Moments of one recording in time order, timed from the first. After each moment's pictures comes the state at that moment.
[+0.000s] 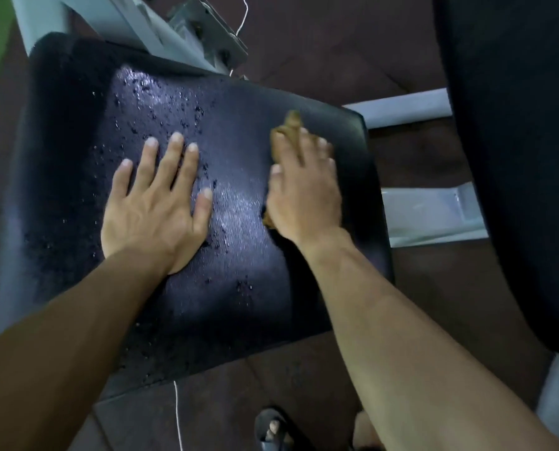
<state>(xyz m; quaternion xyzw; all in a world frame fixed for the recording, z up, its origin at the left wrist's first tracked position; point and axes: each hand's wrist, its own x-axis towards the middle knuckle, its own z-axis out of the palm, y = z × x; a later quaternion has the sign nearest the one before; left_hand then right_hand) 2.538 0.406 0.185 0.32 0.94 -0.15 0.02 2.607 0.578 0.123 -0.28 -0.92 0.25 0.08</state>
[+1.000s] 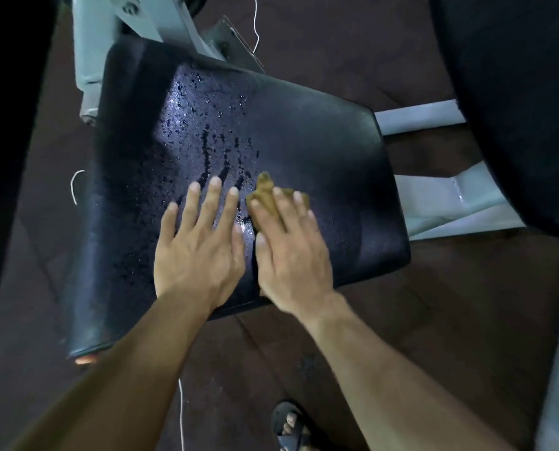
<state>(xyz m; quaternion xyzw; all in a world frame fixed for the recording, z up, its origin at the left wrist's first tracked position) 2.623 0.336 0.195 0.31 0.95 -0.10 0.04 2.704 0.449 0.150 -0.18 -0.93 0.28 0.12</state>
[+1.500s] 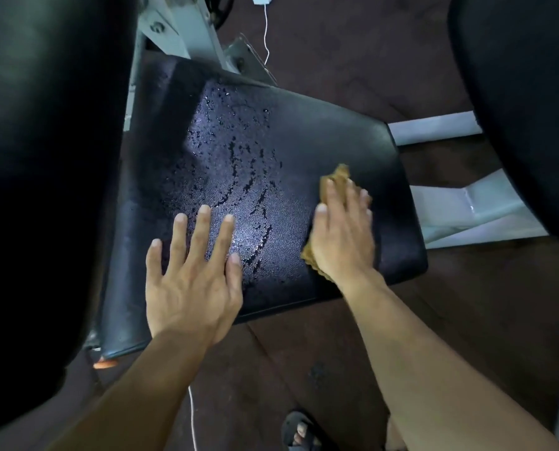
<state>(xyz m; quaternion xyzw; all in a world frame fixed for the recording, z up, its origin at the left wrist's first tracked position) 2.637 0.288 0.203 0.27 0.96 -0.10 0.01 2.676 0.492 0.139 -0.36 -0.89 0.28 0.06</state>
